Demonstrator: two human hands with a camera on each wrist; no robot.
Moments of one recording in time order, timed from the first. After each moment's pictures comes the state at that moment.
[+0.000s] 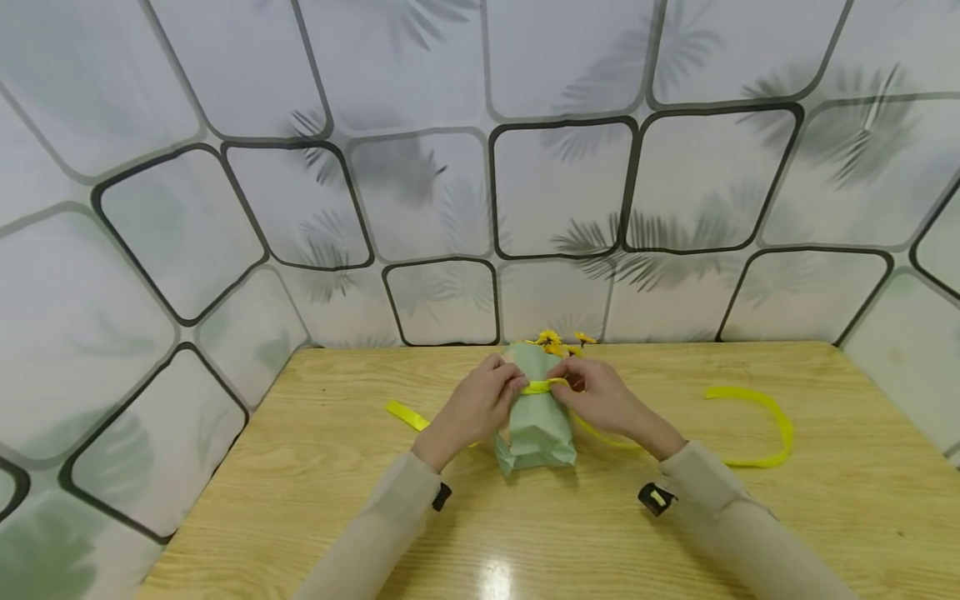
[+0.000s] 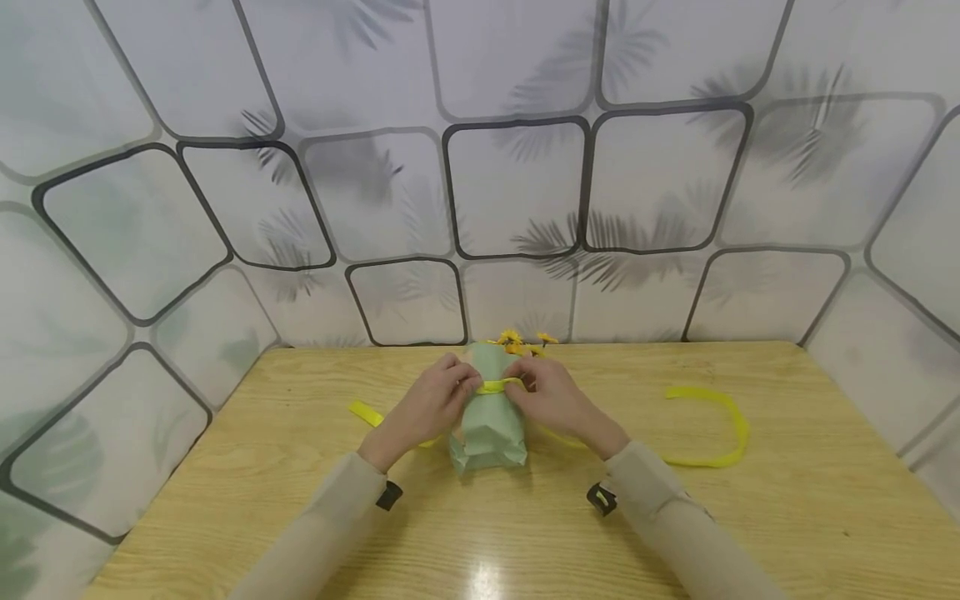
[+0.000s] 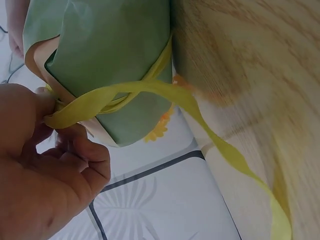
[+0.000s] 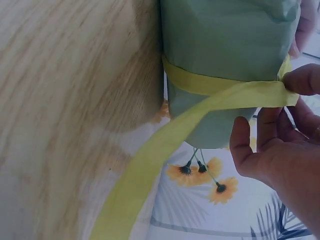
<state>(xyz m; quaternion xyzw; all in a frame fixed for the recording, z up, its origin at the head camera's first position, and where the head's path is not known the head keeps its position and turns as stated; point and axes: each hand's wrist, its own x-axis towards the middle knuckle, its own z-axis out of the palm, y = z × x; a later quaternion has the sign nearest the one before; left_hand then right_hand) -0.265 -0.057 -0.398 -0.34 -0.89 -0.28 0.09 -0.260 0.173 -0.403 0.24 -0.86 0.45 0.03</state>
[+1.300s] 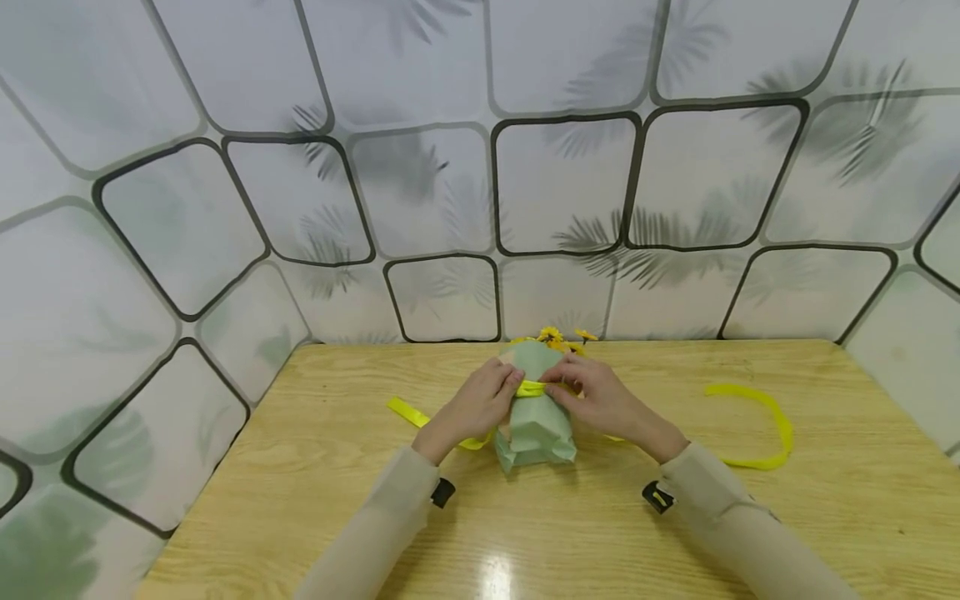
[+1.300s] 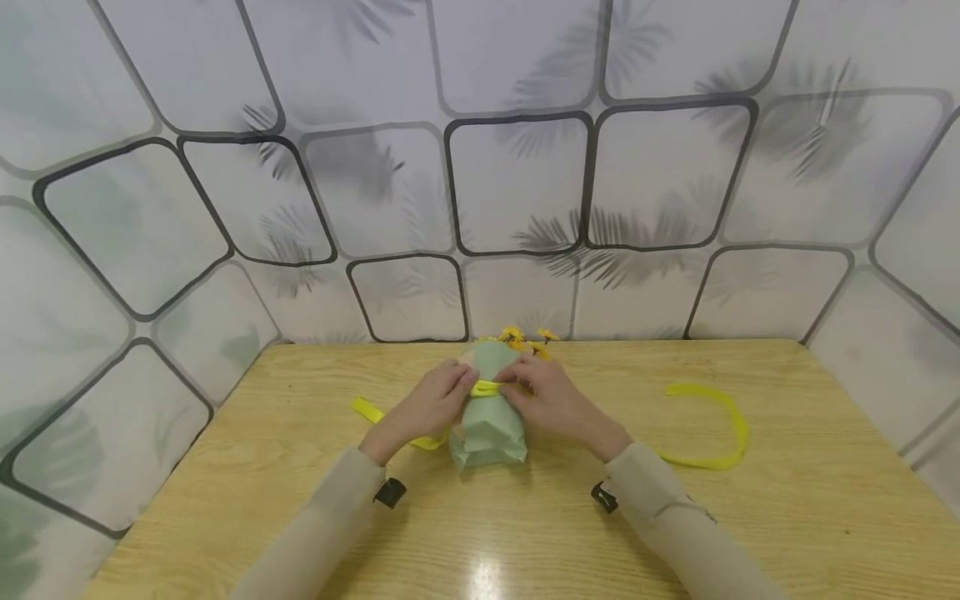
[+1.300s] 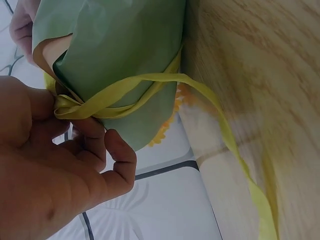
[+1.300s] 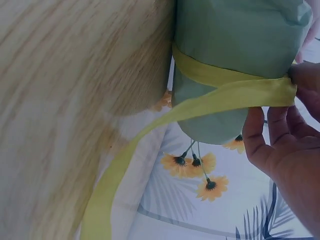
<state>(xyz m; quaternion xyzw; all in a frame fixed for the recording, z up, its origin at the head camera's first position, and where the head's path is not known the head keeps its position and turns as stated) -0.269 -0.057 -0.395 -0.30 -0.90 -0.31 -0.01 -0.260 0.169 -0.409 0.36 -0.83 0.39 0.15</state>
